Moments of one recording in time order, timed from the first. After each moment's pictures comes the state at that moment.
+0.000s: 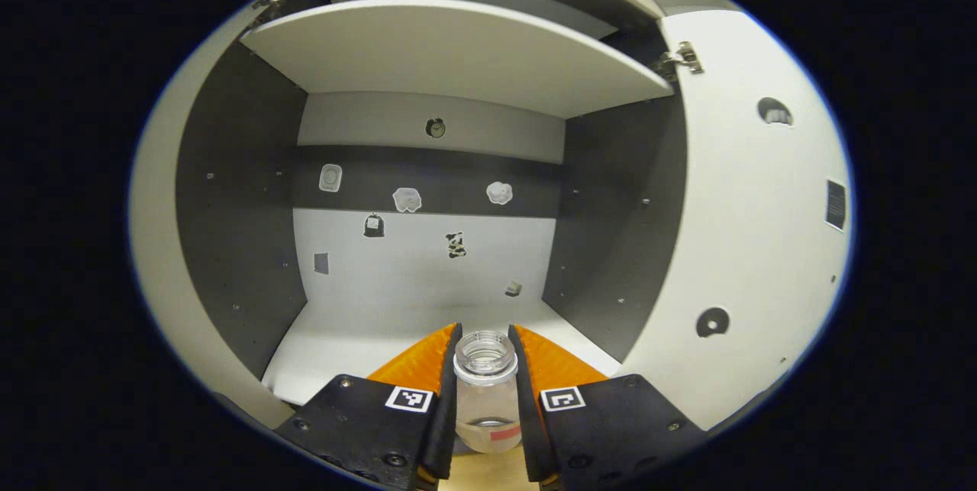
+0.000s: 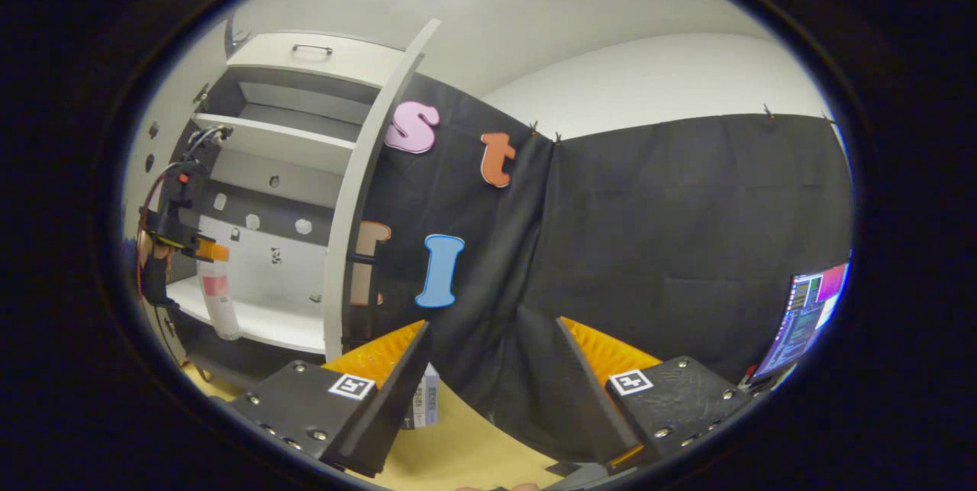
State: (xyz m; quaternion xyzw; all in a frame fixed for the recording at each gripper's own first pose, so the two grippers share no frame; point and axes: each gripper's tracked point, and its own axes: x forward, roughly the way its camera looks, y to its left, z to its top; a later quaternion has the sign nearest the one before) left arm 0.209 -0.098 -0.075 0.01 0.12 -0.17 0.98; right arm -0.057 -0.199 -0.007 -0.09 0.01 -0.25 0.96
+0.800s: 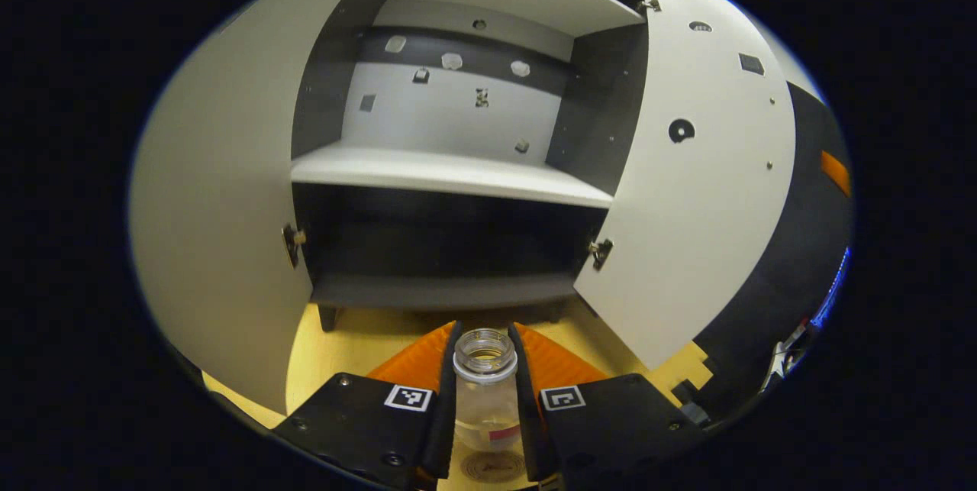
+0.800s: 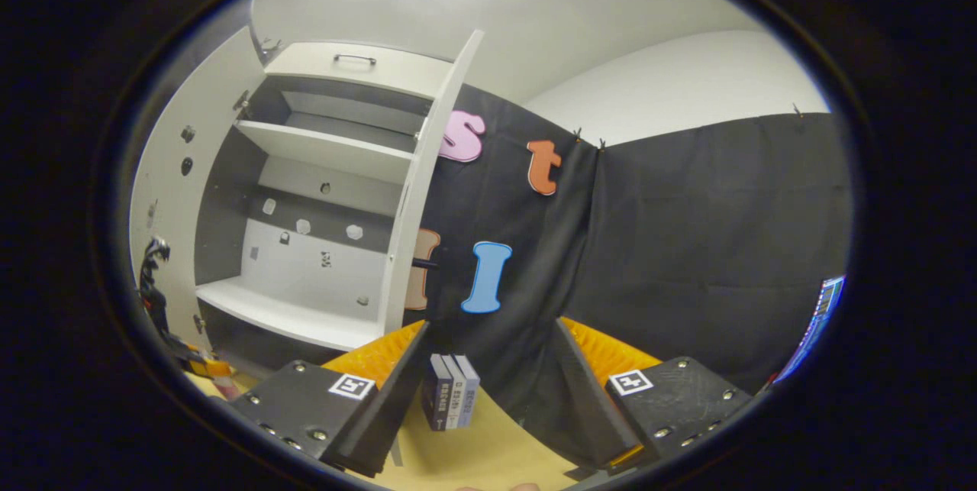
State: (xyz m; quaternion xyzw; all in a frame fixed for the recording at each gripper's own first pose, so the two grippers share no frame) left arm 0.030 -0.027 -0.296 -0.03 0.28 -0.15 0.95; right arm -0.046 -0.160 -0.011 -0.09 0.01 -0.17 0.98
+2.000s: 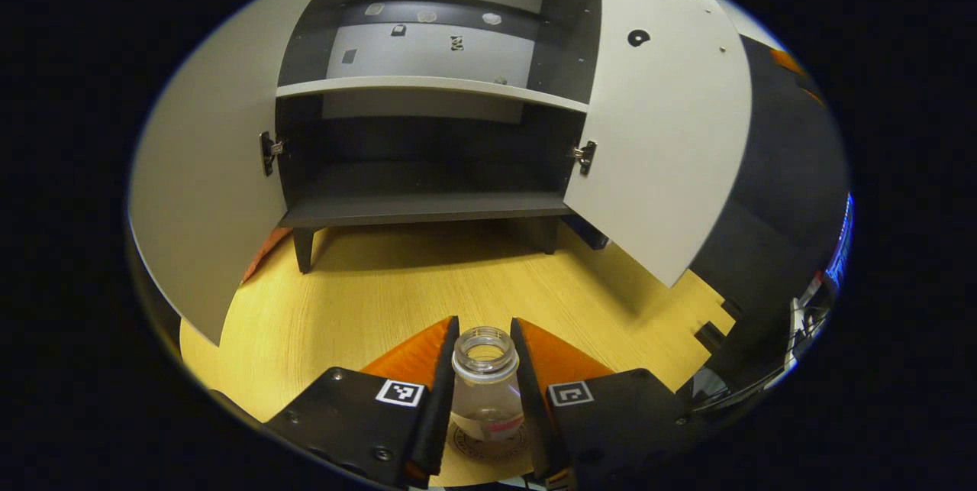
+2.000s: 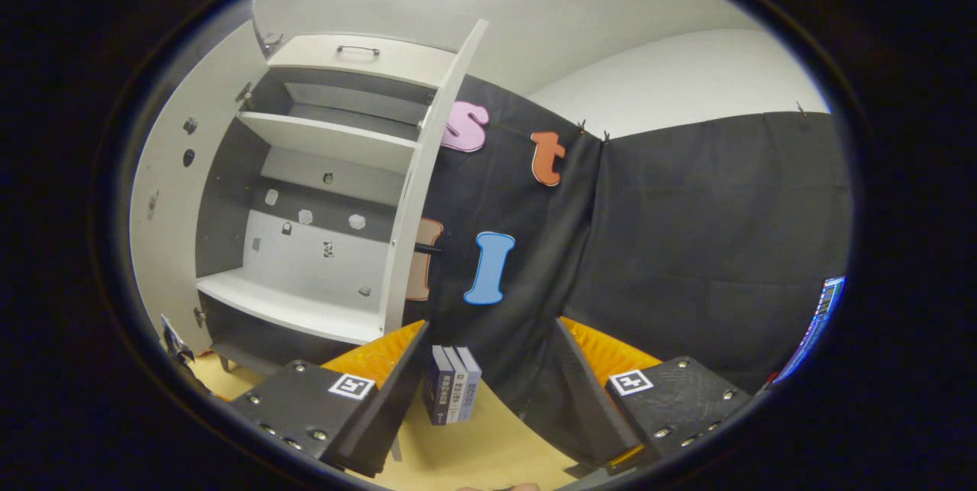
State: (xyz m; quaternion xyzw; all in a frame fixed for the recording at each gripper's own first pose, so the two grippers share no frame) left arm -0.031 -0.044 -0.380 0.02 0.30 -0.18 0.94; right arm -0.046 -0.164 -0.023 -0.09 0.03 -0.17 0.98
